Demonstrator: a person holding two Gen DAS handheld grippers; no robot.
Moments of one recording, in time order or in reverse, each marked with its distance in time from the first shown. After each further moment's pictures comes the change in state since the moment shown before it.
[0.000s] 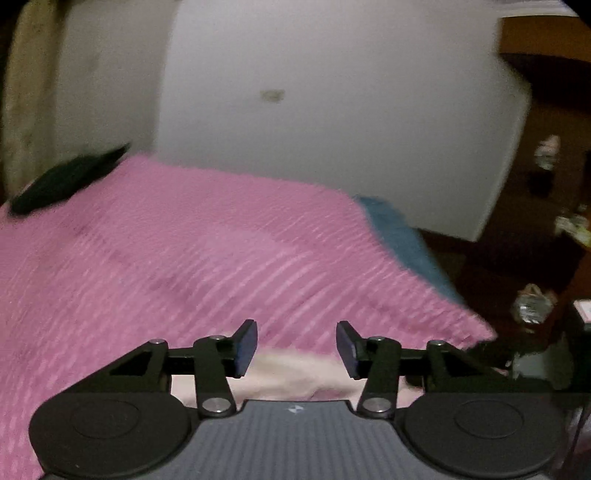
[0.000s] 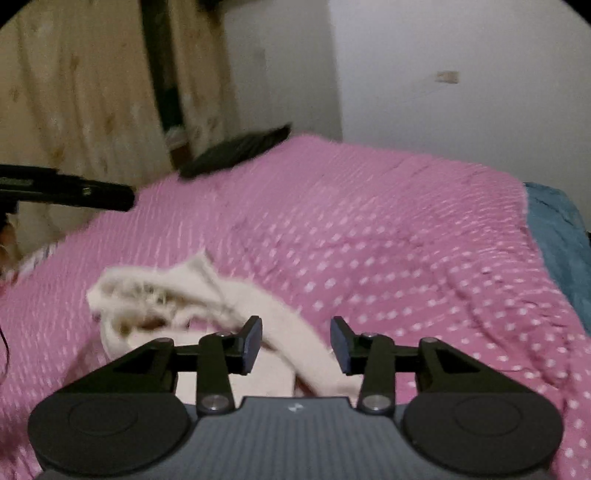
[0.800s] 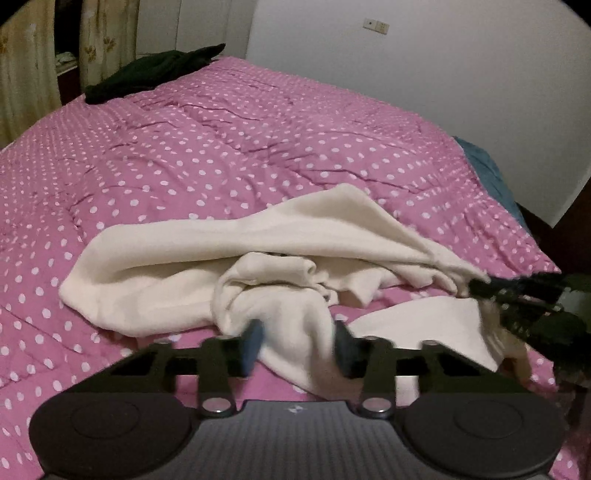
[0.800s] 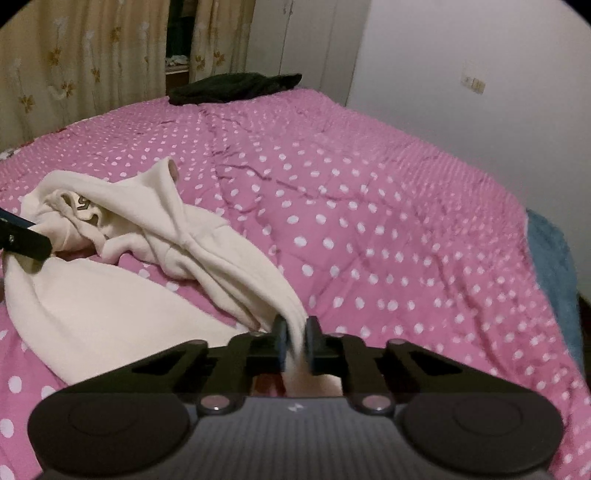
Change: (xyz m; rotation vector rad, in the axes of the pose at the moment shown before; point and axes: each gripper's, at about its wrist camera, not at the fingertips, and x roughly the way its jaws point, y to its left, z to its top) left arm 0.025 0.040 -0.079 -0.167 0.201 0.217; right arm 0.063 0.032 -0.021 -0.229 0.101 -0.170
